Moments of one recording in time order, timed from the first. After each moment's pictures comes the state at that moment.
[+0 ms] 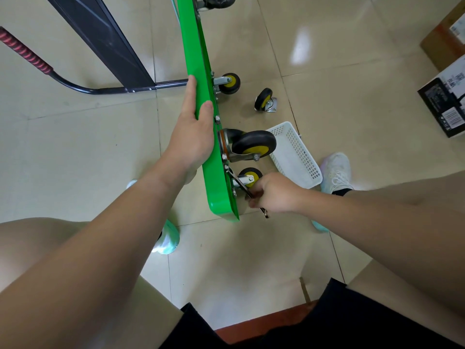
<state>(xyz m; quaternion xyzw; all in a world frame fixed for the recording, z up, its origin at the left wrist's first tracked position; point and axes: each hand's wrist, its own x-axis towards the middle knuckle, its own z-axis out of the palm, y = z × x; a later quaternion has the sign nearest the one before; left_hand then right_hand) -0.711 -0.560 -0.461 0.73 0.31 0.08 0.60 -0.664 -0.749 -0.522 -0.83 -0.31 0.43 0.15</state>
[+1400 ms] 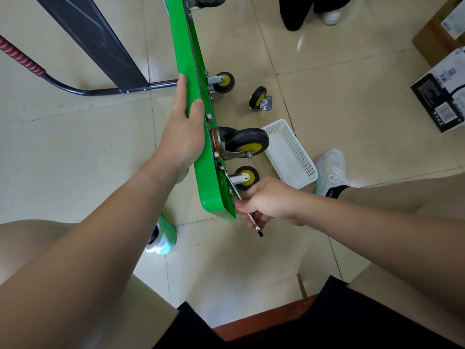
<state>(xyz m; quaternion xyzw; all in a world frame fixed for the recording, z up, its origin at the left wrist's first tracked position) -0.711 -0.560 -0.461 0.72 0.31 0.08 0.62 -0.684 -0.760 -0.499 -0.71 -0.10 0.59 0.37</state>
